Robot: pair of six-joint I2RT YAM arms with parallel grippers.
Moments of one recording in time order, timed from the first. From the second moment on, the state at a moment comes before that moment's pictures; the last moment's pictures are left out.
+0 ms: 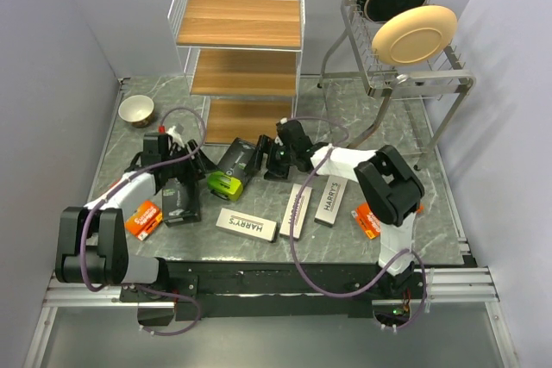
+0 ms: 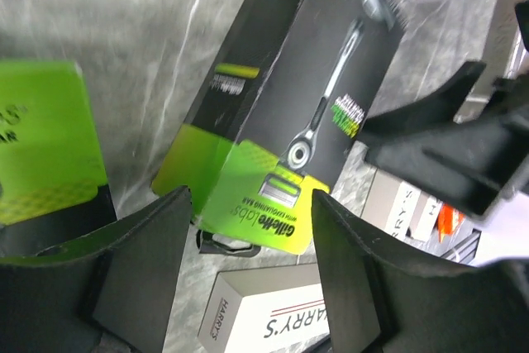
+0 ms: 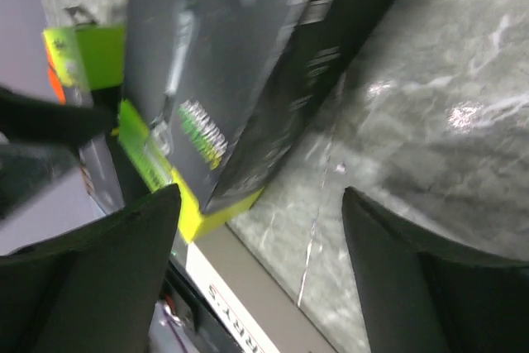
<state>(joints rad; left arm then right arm) -0.04 1.36 0.70 -0.12 0.48 -0.56 0.64 1.93 1.18 0.00 -0.35 0.87</state>
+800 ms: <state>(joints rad) -0.12 1.43 0.66 0.04 0.49 -0.61 0.58 1.93 1.06 0.10 -0.41 1.02</state>
